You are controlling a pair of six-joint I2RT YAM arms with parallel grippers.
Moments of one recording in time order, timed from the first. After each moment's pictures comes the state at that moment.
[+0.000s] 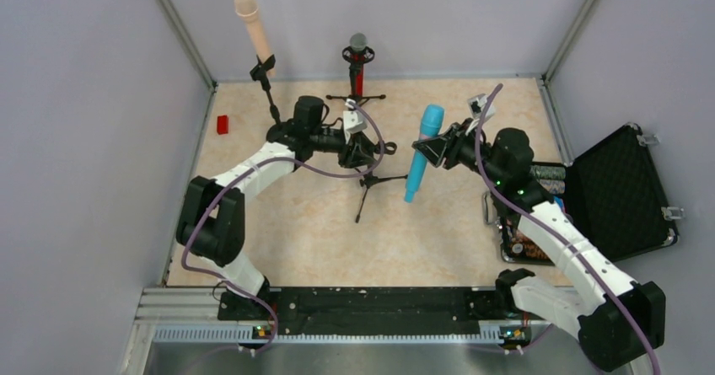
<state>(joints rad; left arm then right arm) -0.41 1.65 1.15 -0.03 1.02 0.44 0.38 0.99 0.77 0.16 -0.42 0.47</state>
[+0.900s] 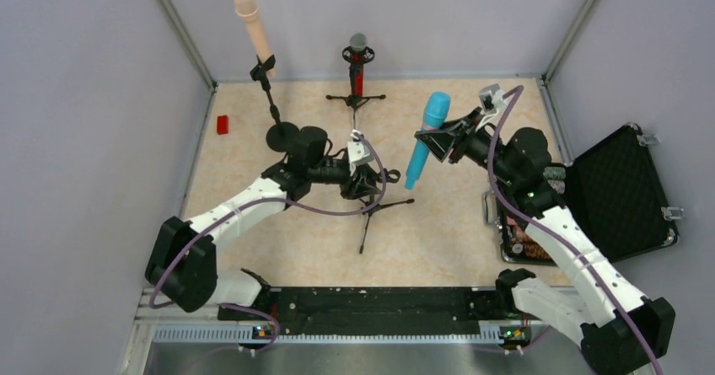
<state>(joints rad) -0.56 1.38 0.92 -0.01 0.84 0.34 0.38 0.95 0.82 0.22 -0.48 0.42</state>
